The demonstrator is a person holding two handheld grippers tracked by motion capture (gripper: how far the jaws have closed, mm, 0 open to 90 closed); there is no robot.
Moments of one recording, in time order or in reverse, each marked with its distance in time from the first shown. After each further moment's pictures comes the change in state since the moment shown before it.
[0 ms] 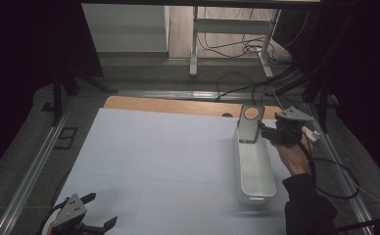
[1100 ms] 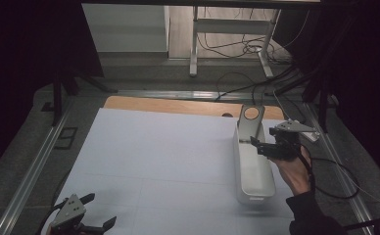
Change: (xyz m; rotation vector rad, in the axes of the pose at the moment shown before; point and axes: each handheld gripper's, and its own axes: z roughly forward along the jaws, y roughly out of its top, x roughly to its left) left arm 0.001 -0.001 -0.001 0.006 0.003 -0.010; right arm 0.029 -0.011 -0.034 0.076 0.154 0.078
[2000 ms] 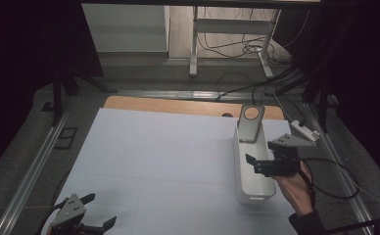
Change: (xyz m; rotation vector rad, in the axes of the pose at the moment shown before) left arm 0.001 0.000 0.000 0.005 -0.003 -0.002; right arm 0.031 -0.019 -0.027 0.047 0.077 0.001
